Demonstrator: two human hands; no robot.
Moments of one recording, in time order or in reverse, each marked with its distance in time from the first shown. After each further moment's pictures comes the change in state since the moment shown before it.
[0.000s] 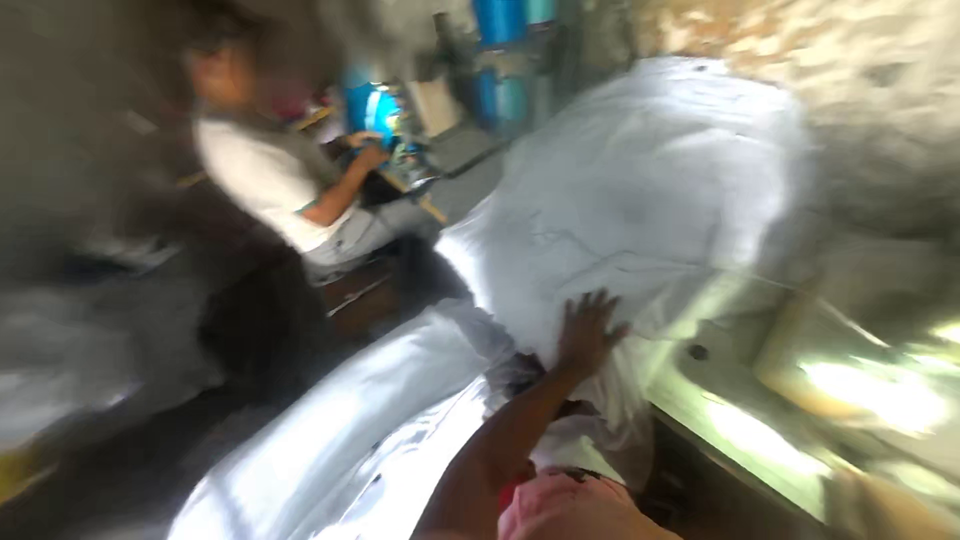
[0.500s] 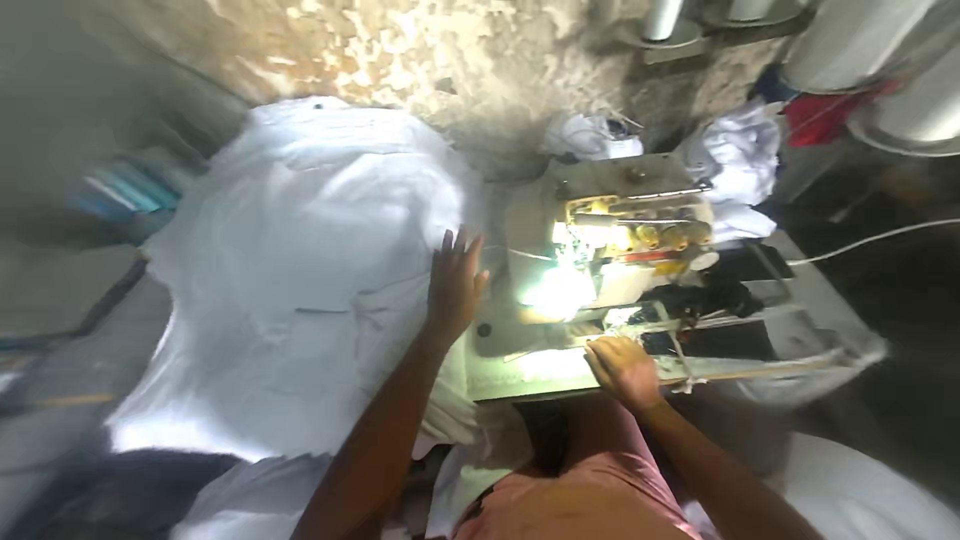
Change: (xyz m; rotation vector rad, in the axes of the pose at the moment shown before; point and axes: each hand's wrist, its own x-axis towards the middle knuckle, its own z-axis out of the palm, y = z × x) left_hand 0.110 0.144 -0.005 -0.131 -0.112 0.606; right_hand -0.001 0.011 0.024 -0.013 0.174 0.002
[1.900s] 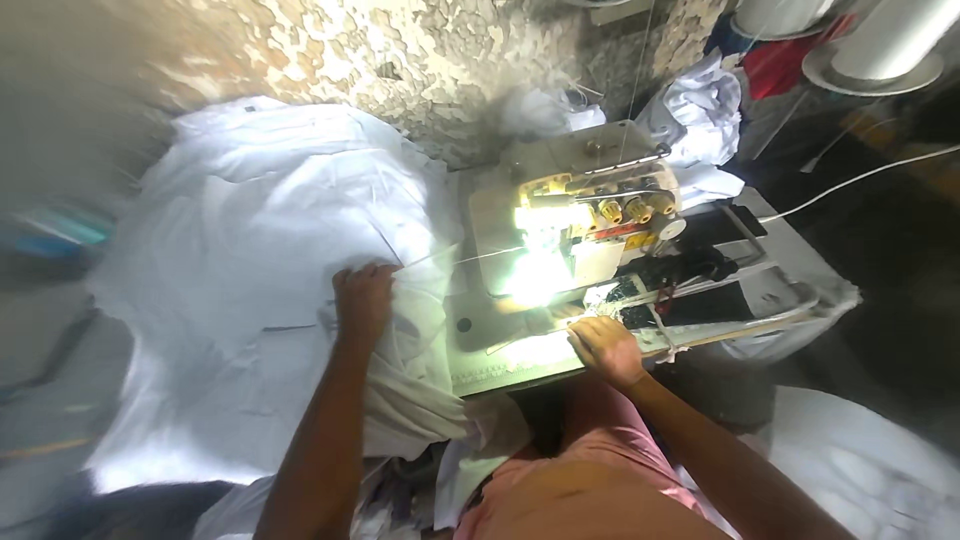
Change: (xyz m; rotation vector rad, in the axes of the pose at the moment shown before) left_hand -0.017 -0.077 -0.036 0.314 -0.135 -0.076; right_hand -0.003 -0.001 0.005 -0.003 0.053 -0.009
